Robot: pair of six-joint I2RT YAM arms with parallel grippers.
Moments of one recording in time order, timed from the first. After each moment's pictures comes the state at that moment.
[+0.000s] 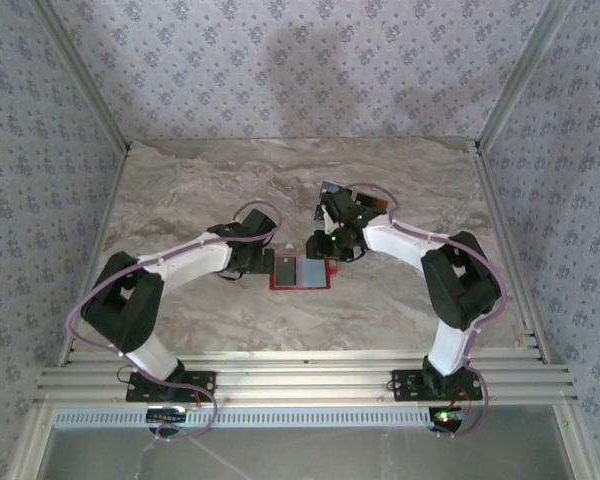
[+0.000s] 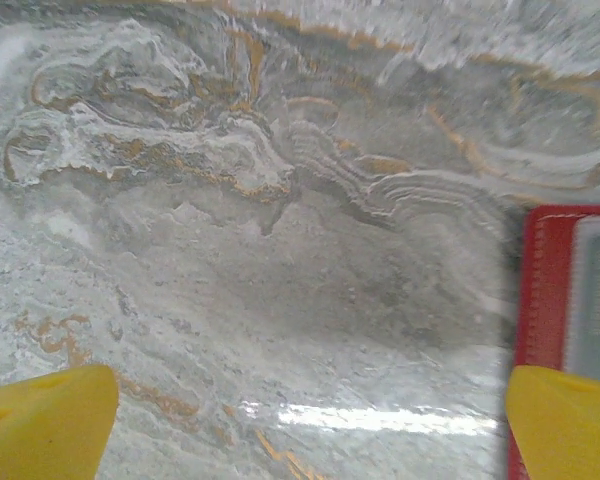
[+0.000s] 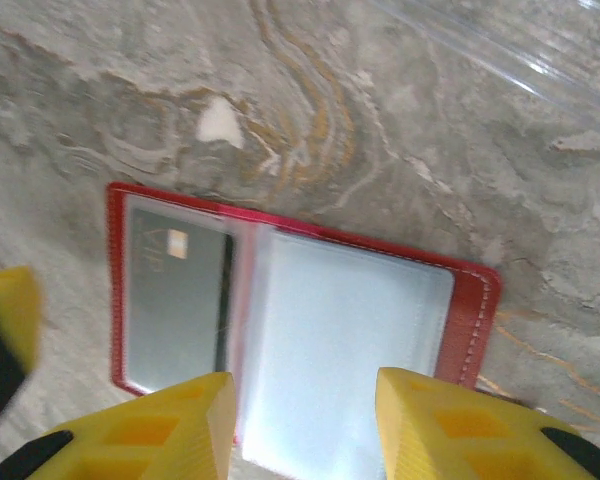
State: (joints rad) left arm -0.65 1.61 1.01 -0.66 -0.28 -0.62; right arm 0.59 1.80 1.18 -0.50 -0.30 0.52
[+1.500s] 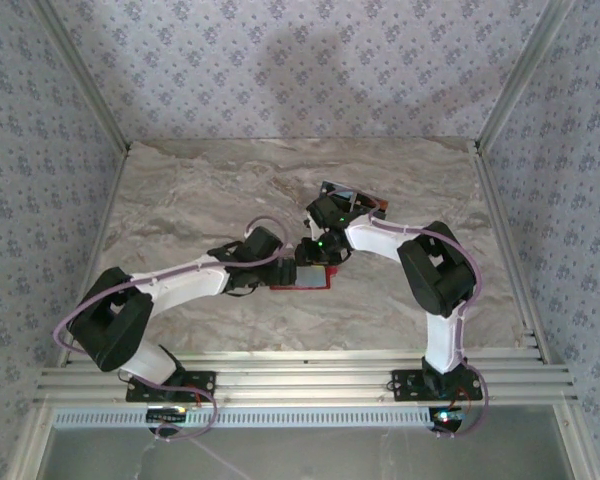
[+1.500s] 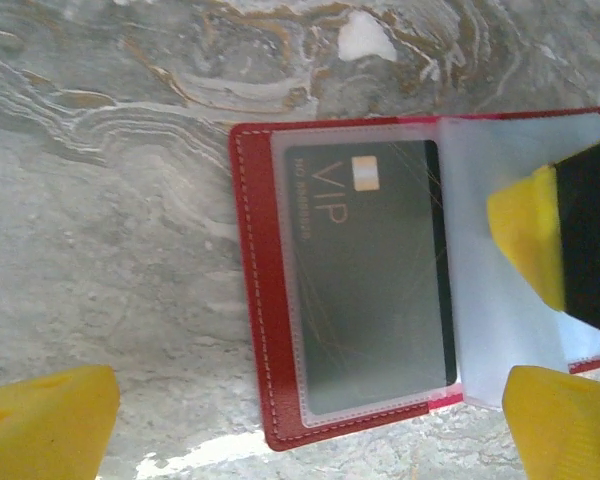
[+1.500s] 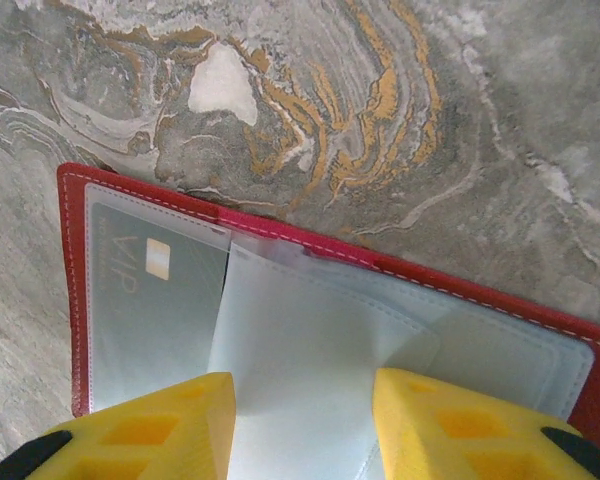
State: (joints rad) left arm -0.77 1.51 0.82 -0.34 -0.10 -0.68; right arm 0.64 1.93 1.25 -0.49 -0.31 0.50
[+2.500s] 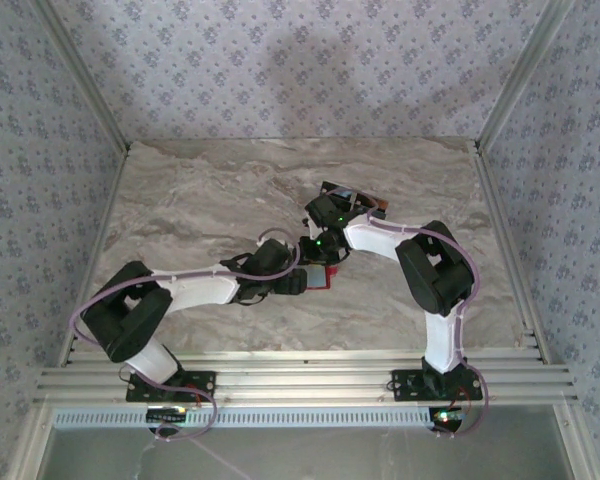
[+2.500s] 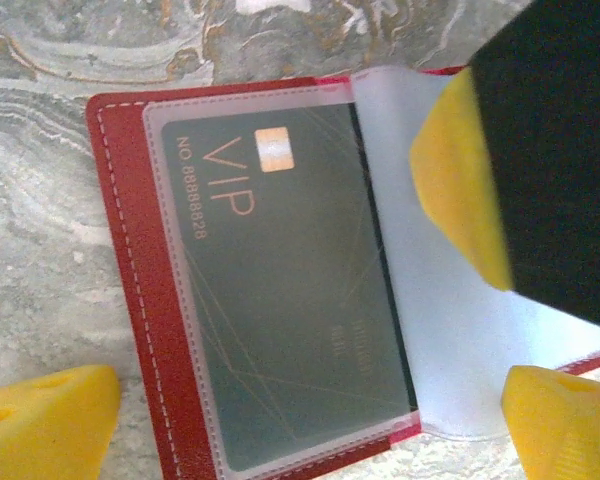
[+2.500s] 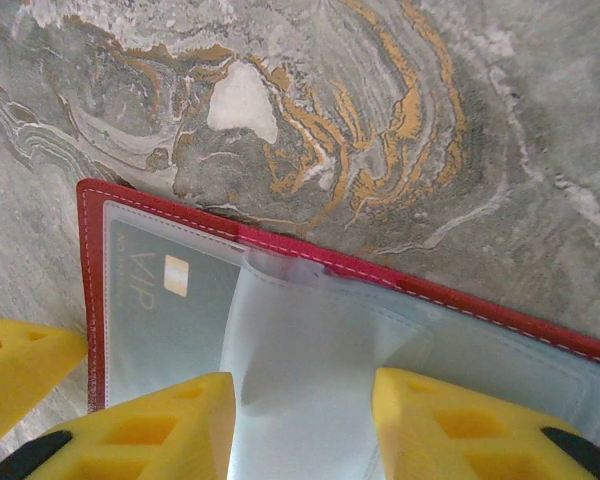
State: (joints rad) left arm -0.84 1.59 0.76 -0.15 -0.11 -0.67; right arm 0.64 1.94 1.26 -0.48 -0.32 0.52
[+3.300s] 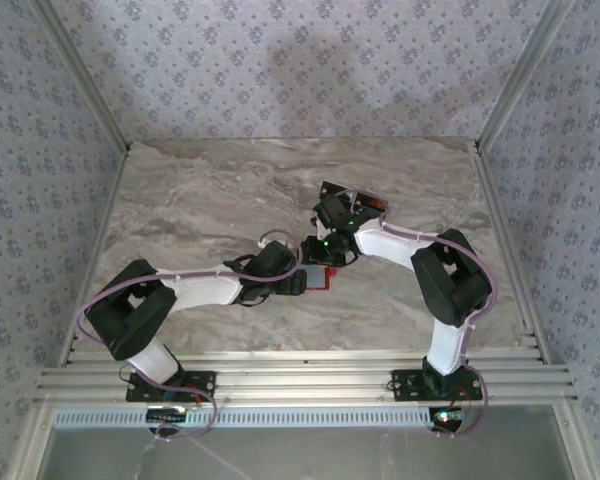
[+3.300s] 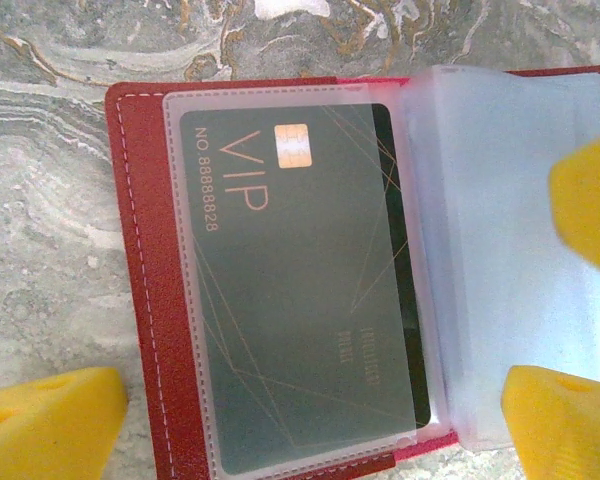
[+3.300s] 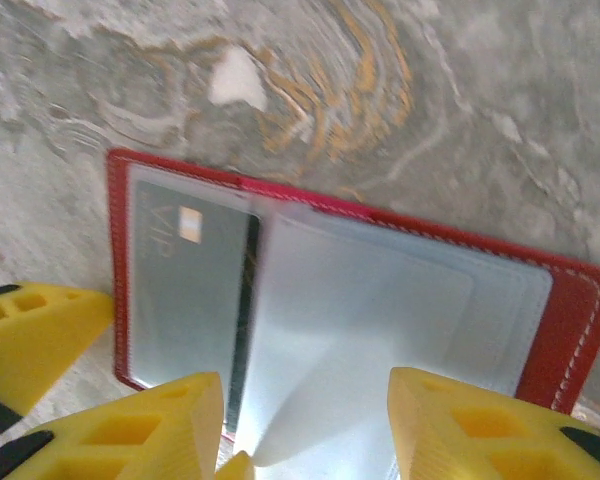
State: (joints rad) left arm -0.85 1.61 0.76 -0.14 -0.16 -0.68; right arm 0.63 1.83 1.15 -0.44 -0.32 0.59
